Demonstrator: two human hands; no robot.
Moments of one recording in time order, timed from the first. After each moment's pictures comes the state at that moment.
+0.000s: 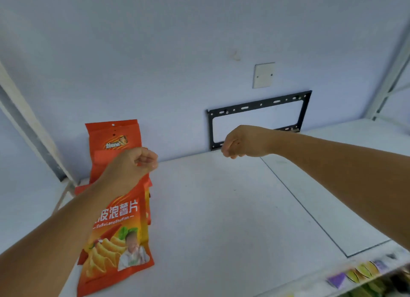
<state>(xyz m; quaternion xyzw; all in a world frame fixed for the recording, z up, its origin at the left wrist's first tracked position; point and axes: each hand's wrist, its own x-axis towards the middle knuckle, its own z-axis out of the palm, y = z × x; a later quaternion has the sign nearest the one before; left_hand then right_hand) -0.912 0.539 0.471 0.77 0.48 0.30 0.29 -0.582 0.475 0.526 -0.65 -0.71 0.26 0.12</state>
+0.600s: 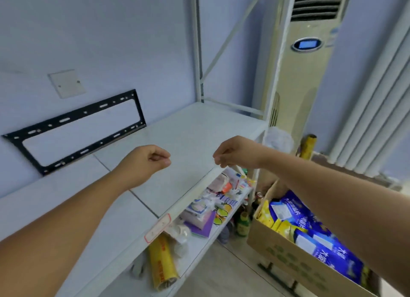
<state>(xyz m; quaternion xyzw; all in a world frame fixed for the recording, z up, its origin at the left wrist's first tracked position) -0.506 0.313 0.466 0.88 0.24 0.14 0.39 -0.304 0.098 0.476 -0.81 -0.45 0.22 0.29</state>
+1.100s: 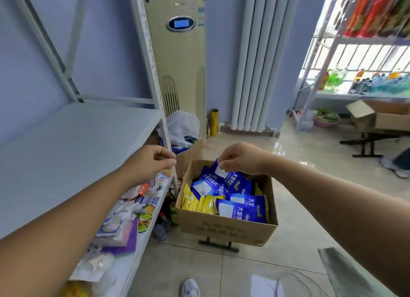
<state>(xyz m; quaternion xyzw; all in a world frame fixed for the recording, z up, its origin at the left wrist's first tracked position) -0.298 0.123 0.420 0.91 0.00 -0.03 0.42 -0.241 -0.161 0.430 -0.92 -0.23 0.18 0.27</state>
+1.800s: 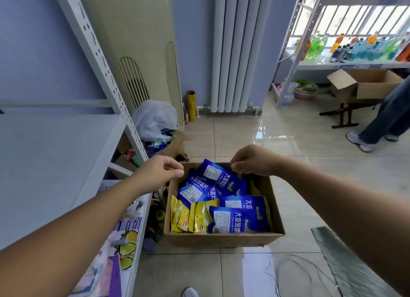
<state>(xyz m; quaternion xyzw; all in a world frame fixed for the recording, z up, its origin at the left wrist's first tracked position) -0.085 0.118 0.328 0.89 -0.04 -0.18 0.41 -0.071 -0.189 0.343 -0.92 -0.06 0.25 0.31</state>
